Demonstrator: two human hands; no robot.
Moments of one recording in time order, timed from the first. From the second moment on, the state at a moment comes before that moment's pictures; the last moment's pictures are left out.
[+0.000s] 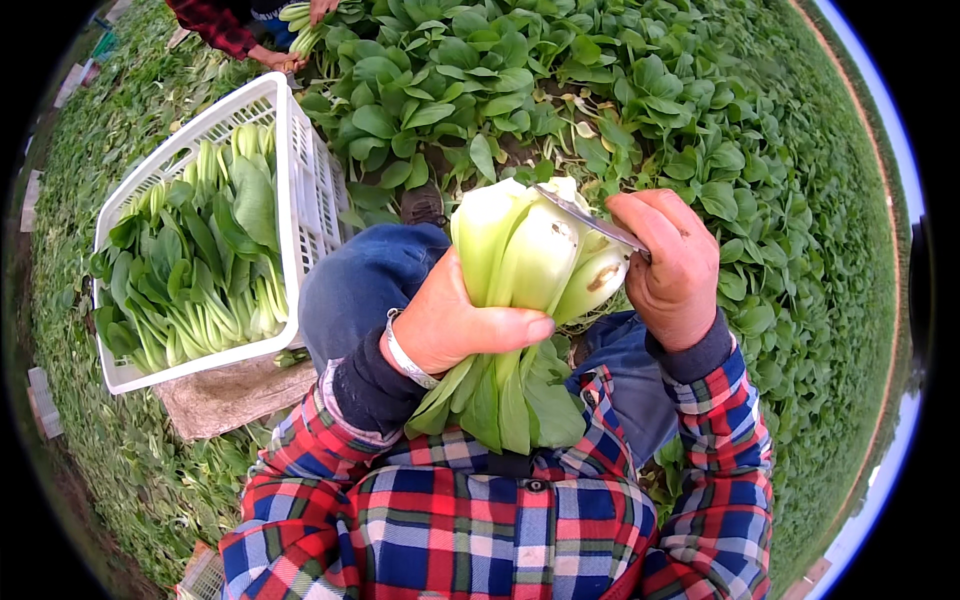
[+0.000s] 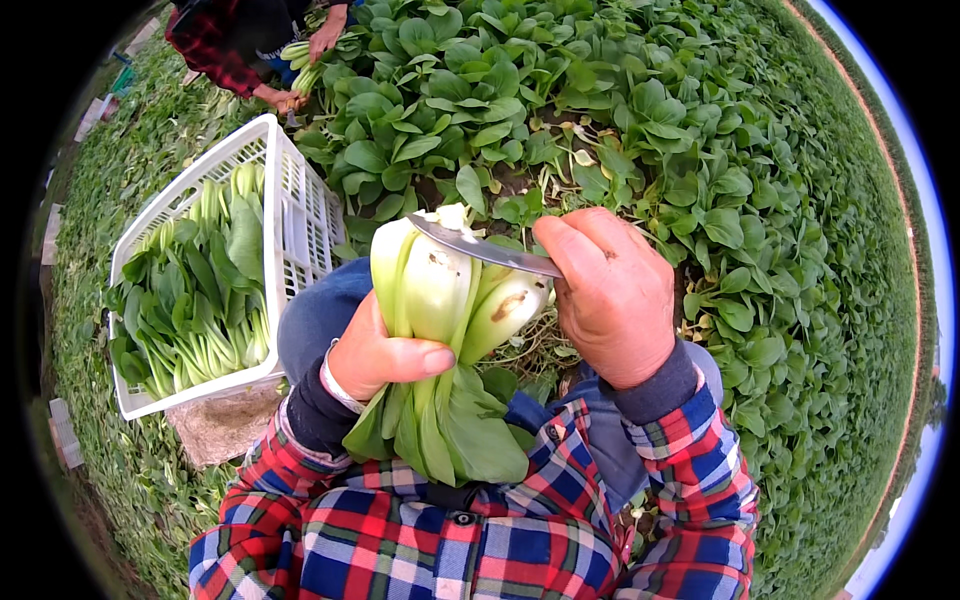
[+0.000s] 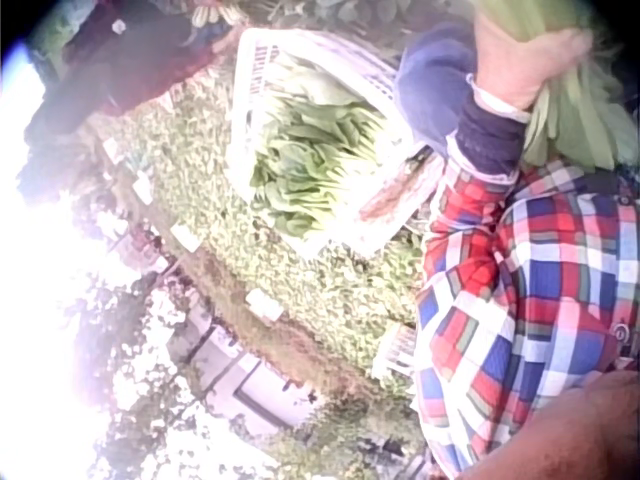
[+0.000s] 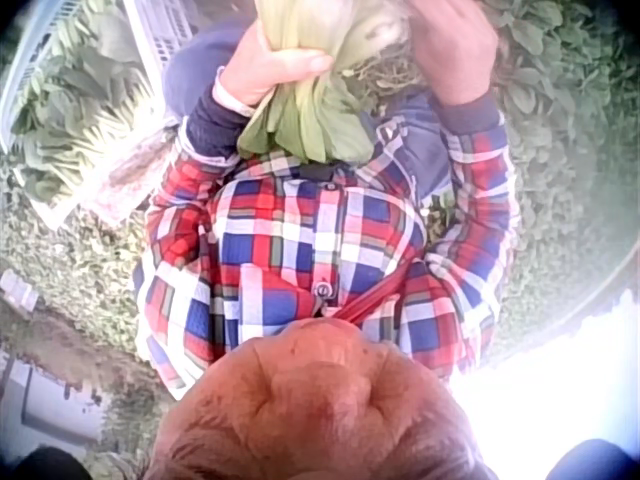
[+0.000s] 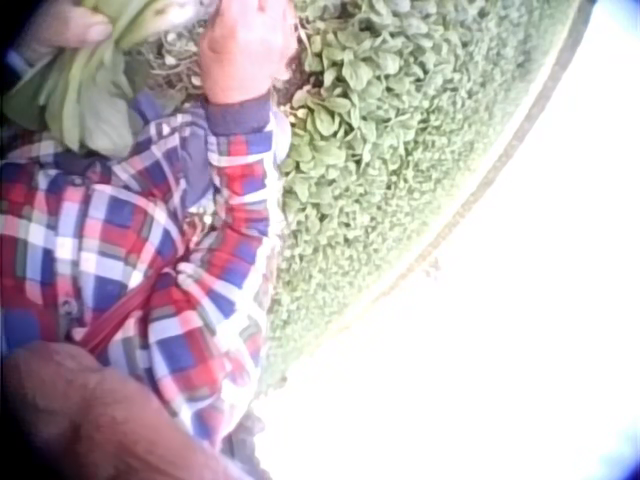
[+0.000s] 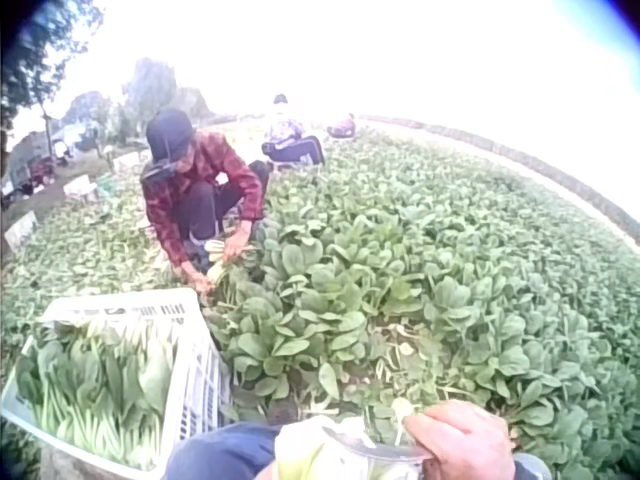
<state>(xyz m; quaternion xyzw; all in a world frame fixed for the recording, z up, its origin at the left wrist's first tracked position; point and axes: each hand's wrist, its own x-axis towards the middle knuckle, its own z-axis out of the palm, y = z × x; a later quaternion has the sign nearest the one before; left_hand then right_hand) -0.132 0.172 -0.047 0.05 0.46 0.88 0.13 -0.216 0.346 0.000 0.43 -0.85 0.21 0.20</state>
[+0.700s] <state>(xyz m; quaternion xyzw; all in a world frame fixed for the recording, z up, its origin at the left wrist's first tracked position) -0.124 0.153 -0.045 0.02 0.29 0.95 0.09 -0.204 0.314 0.017 0.17 -0.66 0.70 -0.22</state>
